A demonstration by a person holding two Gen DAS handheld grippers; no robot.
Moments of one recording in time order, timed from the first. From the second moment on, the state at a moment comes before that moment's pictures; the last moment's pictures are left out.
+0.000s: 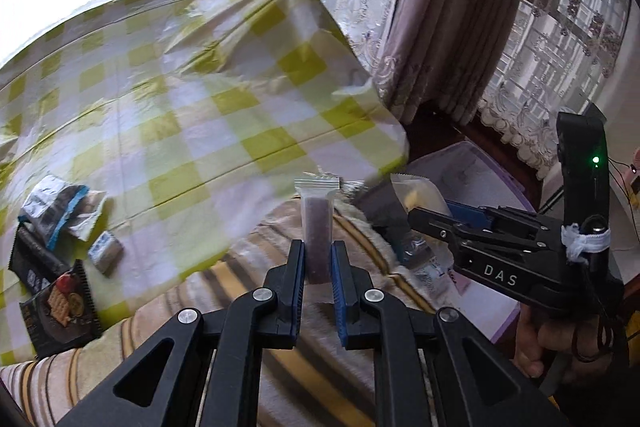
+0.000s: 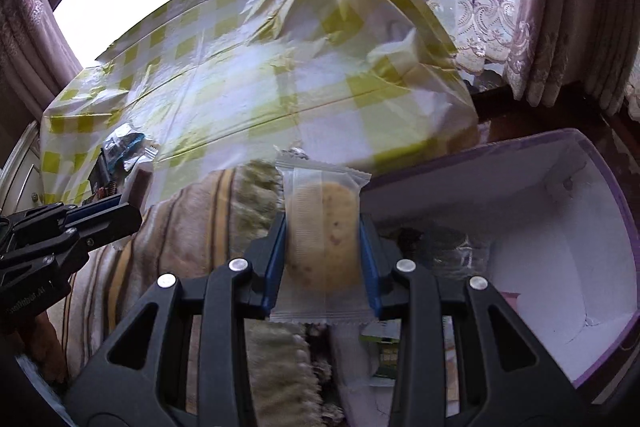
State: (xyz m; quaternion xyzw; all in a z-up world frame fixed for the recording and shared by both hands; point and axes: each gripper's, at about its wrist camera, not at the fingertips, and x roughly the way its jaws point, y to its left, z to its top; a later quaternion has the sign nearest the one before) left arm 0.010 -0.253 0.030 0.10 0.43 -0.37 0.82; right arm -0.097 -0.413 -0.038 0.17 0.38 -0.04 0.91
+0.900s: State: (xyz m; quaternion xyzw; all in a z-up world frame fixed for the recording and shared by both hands) left arm -0.025 -0.298 0.023 0.15 0.41 -0.35 0.83; right arm -0.133 -0.453 -0.028 0.08 0.38 -0.16 0.91
